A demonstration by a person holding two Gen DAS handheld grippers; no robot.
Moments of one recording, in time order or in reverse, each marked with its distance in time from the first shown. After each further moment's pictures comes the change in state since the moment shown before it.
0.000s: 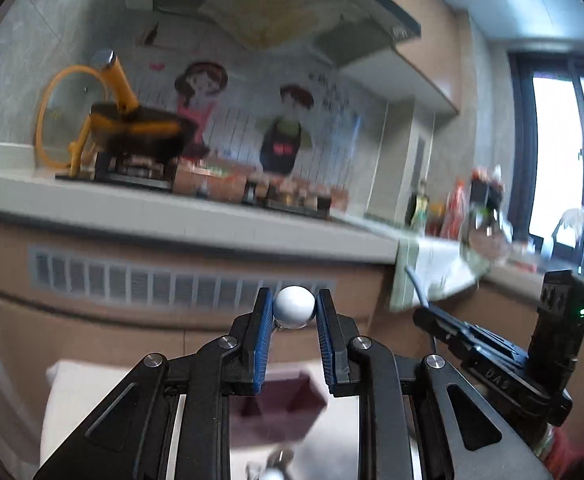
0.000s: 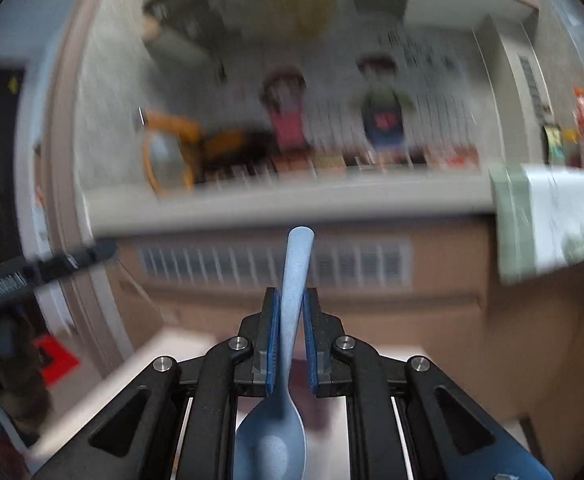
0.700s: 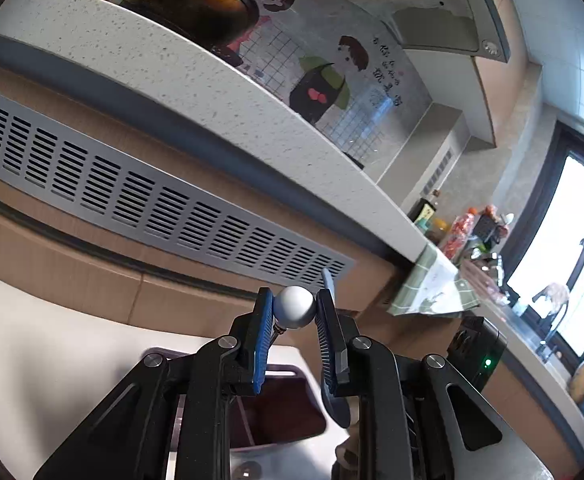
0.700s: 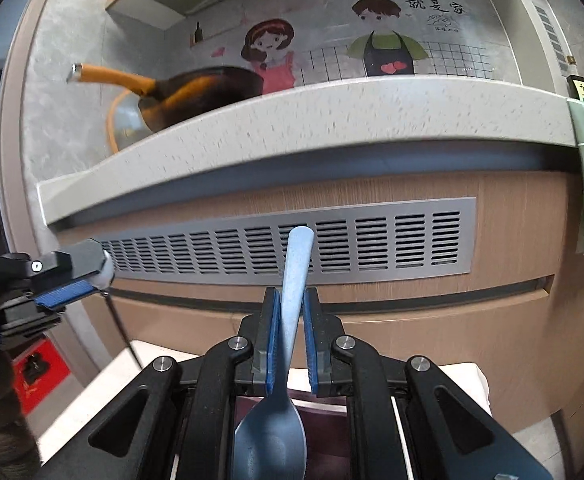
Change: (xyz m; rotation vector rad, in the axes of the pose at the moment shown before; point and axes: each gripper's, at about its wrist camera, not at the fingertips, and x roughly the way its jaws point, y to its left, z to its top) left arm 0.132 0.088 -0.060 -0.334 0.175 -0.125; right arm 0.177 -0.025 -0.046 0.048 0.136 -0.025
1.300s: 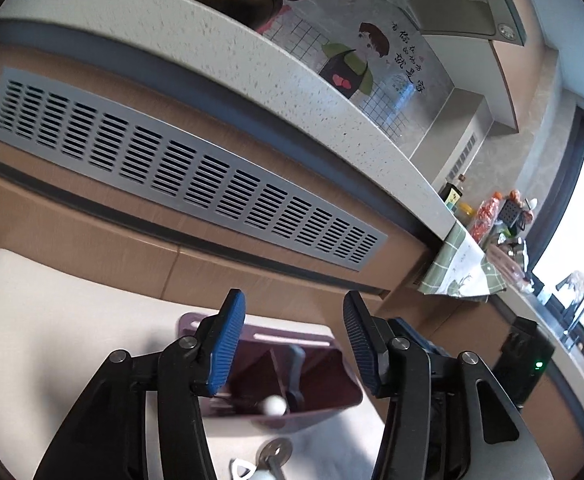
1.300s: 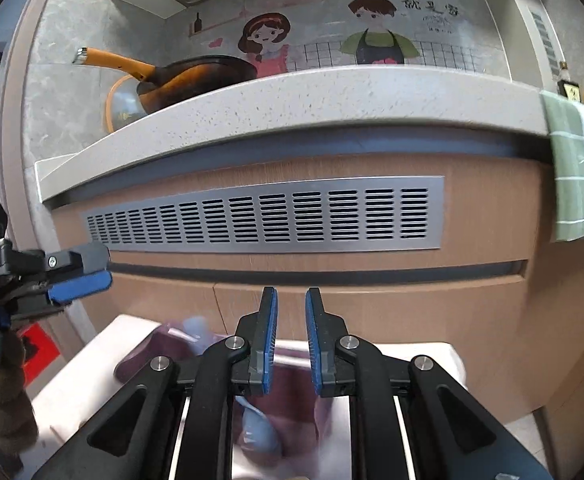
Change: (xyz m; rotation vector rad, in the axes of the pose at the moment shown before) left arm -0.019 0.007 -0.036 0.018 0.024 0.102; right arm -0.042 -0.010 -0.028 -0.041 0.025 -0.043
